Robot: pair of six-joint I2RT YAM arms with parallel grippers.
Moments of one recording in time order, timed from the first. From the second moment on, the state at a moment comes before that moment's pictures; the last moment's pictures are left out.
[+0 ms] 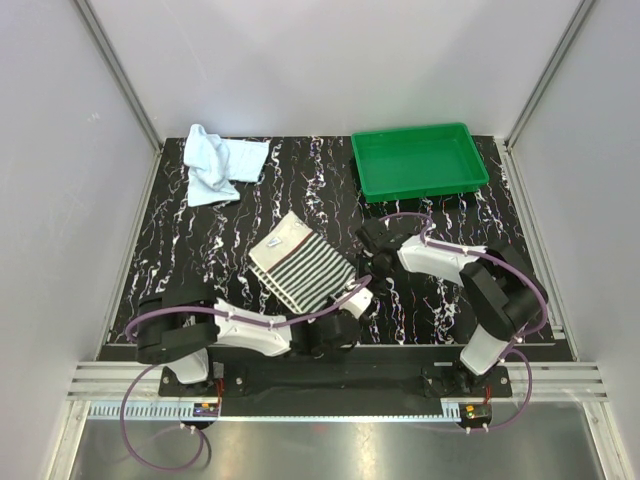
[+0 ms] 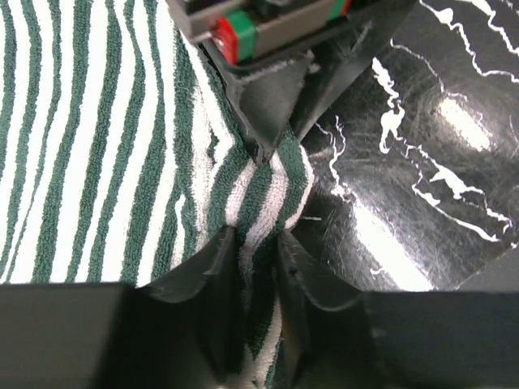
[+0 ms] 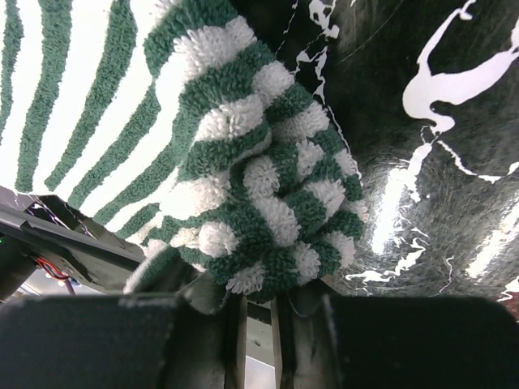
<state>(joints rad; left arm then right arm) -1.38 1.63 0.68 0.14 -0.64 -0.37 0.67 1.70 0.95 -0.52 -0.28 0.79</state>
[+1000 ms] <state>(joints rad) -1.00 1.58 0.60 0.35 0.07 -0.61 0.48 1.18 1.07 -0.85 0.13 0.73</state>
